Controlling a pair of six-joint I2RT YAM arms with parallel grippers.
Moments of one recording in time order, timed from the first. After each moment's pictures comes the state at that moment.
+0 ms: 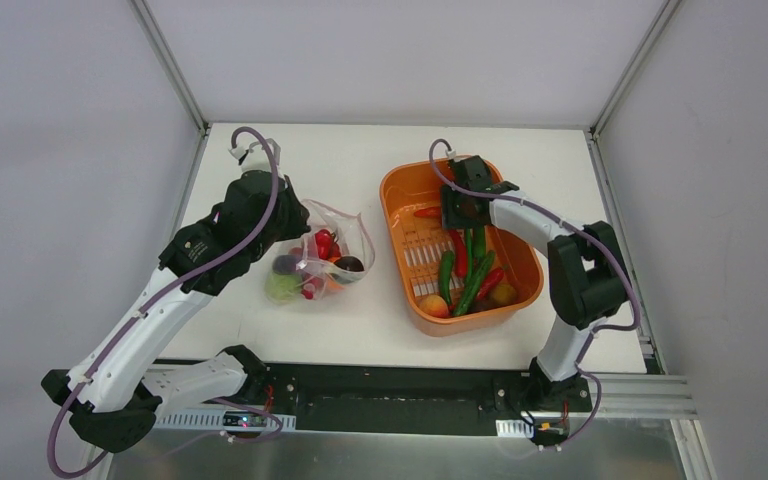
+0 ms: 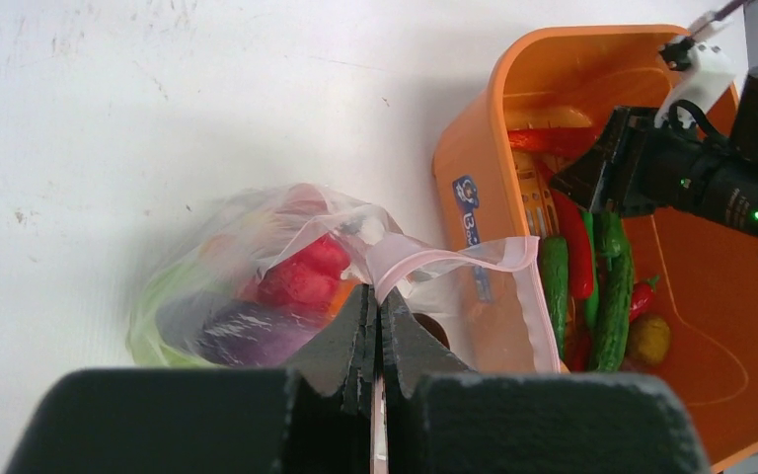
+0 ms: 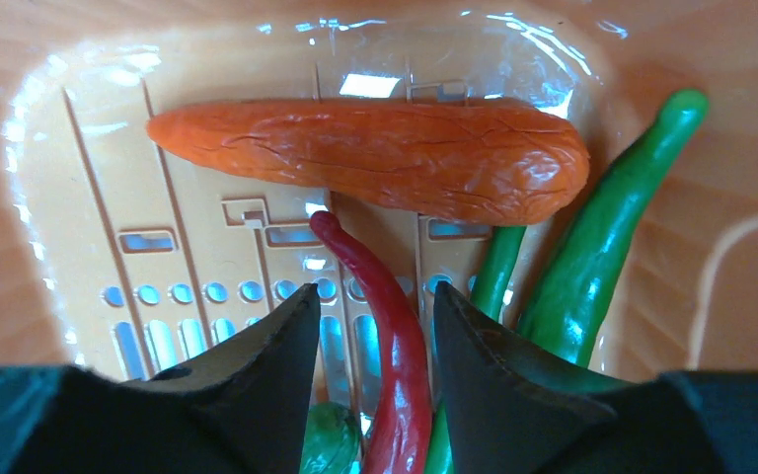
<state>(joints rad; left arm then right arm) -0.68 0.99 1.30 -0.86 -0.45 -0.62 0.44 1.77 1.22 -0.43 0.07 0.29</state>
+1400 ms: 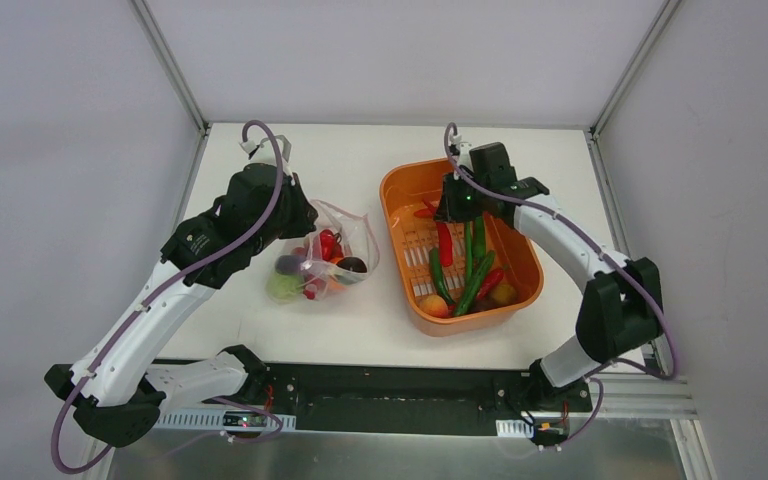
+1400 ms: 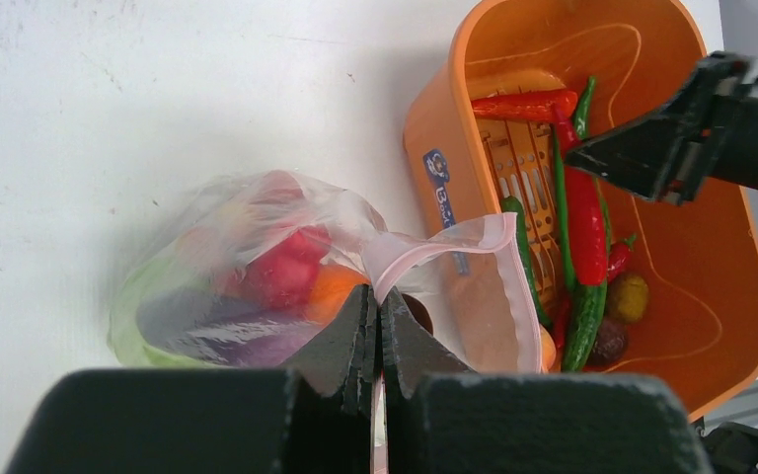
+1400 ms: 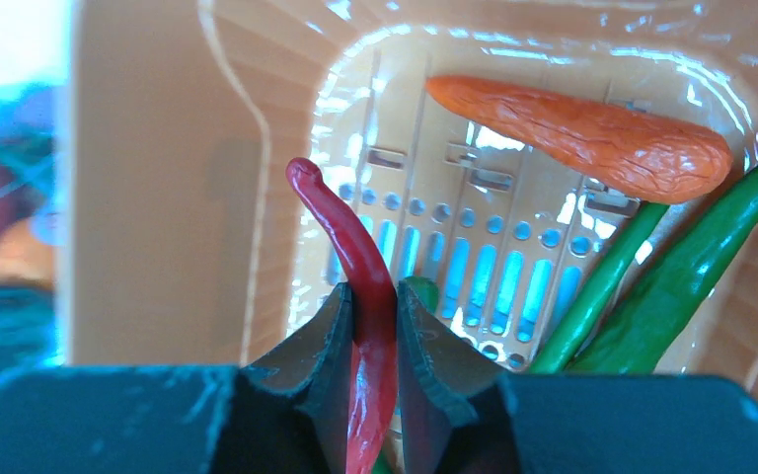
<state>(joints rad) -0.67 1.03 1.35 -0.88 -0.34 -0.59 0.44 1.59 1.25 -0.52 -0.26 0.21</state>
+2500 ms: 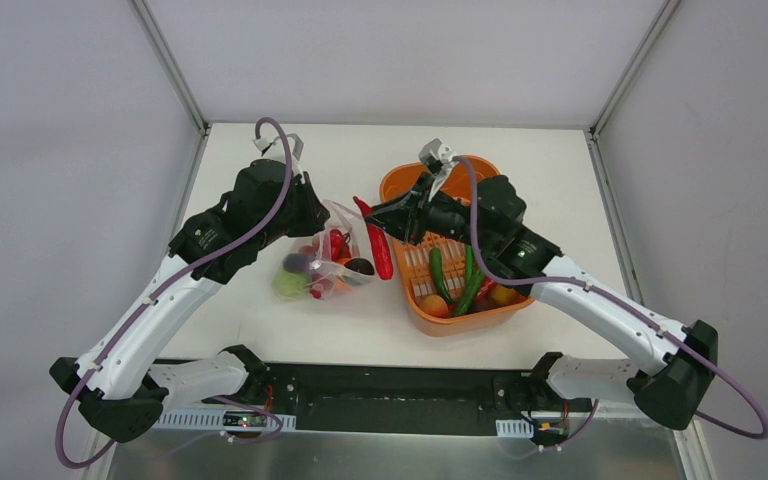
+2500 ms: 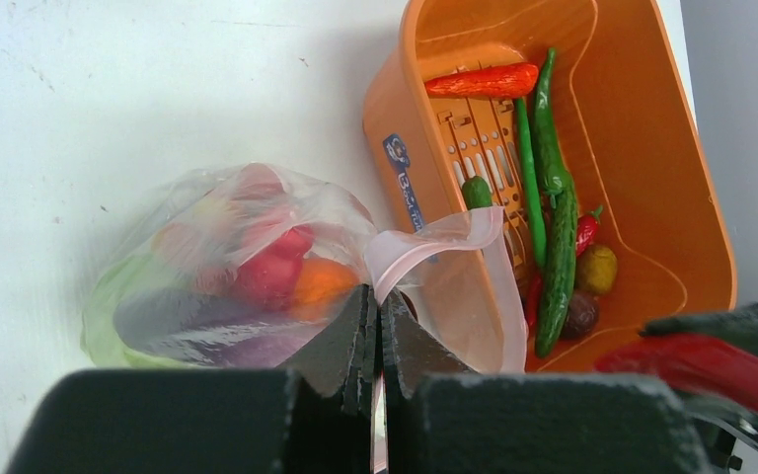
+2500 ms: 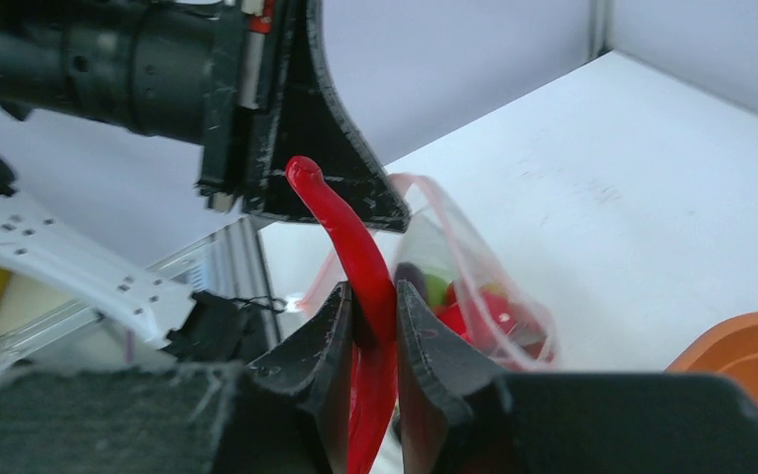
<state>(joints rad) -0.67 1.06 1.35 -0.84 -0.24 -0.59 0.86 1.19 1.08 0.14 -0.37 0.33</state>
